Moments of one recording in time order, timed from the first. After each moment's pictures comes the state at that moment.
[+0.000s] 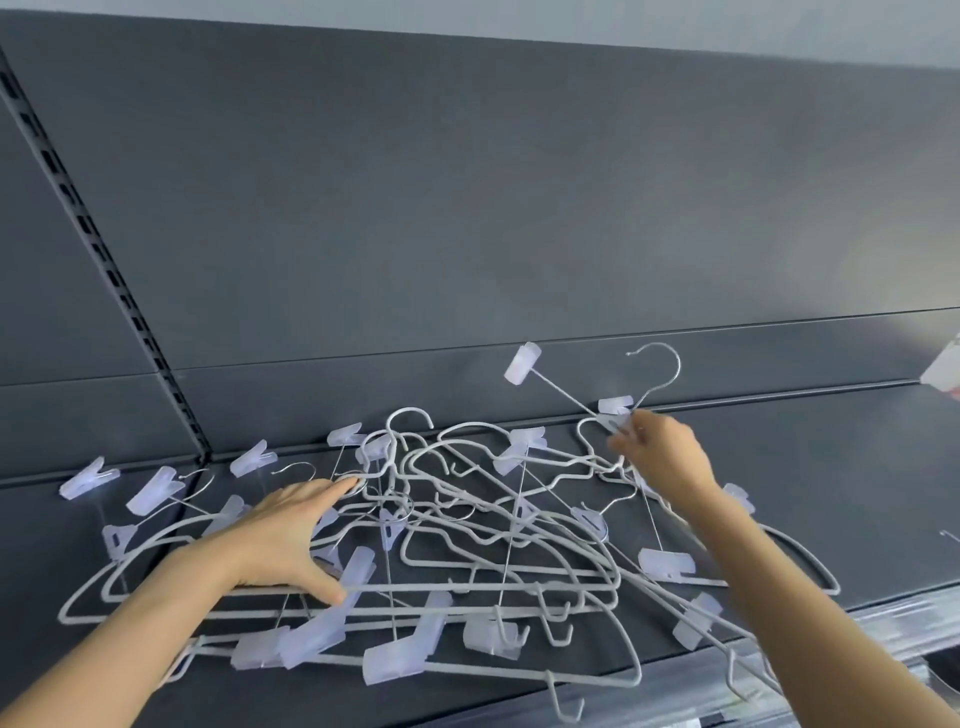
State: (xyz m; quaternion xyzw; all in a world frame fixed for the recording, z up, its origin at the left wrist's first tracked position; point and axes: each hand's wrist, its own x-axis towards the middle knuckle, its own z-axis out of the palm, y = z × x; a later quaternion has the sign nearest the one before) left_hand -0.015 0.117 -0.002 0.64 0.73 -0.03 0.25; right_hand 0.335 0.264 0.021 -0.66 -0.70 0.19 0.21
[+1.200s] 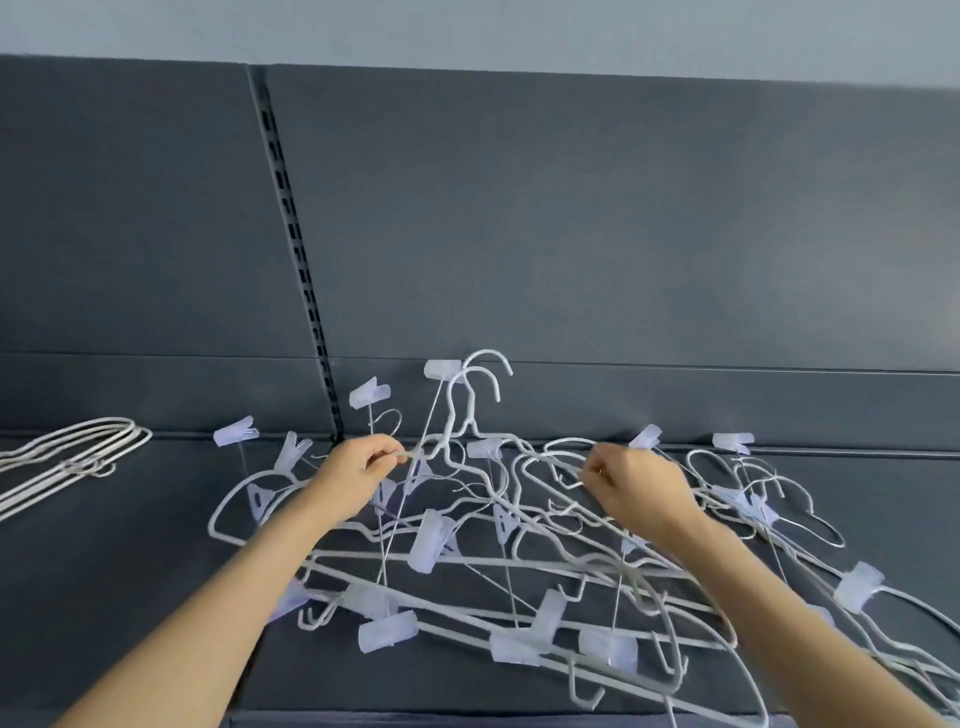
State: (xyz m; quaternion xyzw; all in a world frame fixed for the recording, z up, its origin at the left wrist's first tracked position) left_hand -0.058 0.094 0.019 0.54 0.75 0.32 0.21; right_hand 0.212 0.204 0.035 -0.46 -0.87 0.08 0.12
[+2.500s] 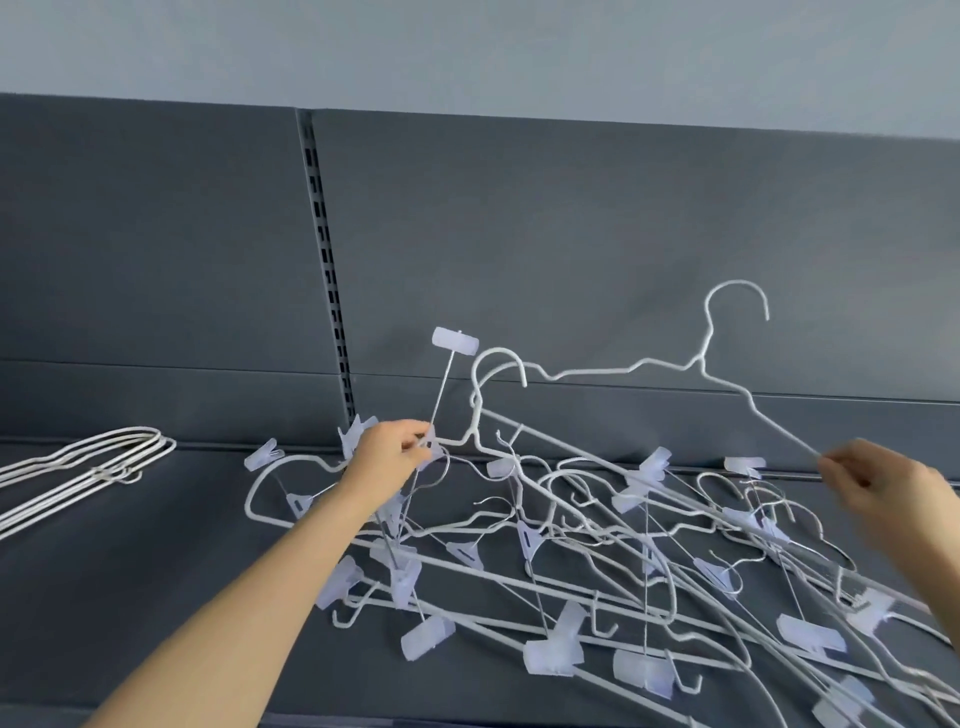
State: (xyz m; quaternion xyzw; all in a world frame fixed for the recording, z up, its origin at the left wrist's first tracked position) left_hand -0.048 0.111 0.039 0.50 0.75 0.39 0.18; right_hand 0.352 0.230 0.077 -0.63 -0.71 0.03 0.32
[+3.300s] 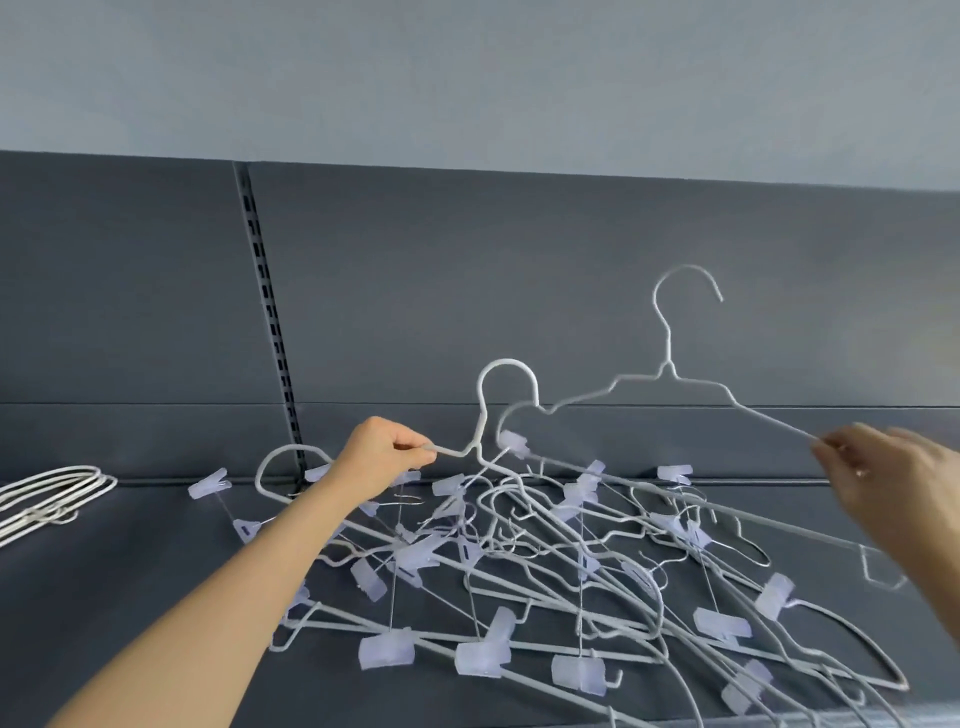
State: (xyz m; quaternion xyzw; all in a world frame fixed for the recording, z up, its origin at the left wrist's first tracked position) left_hand 0.006 0.124 0.080 0.54 0.71 0.41 0.20; right_hand 0.429 0.214 0.107 -0.62 -0.70 -0.16 0.32
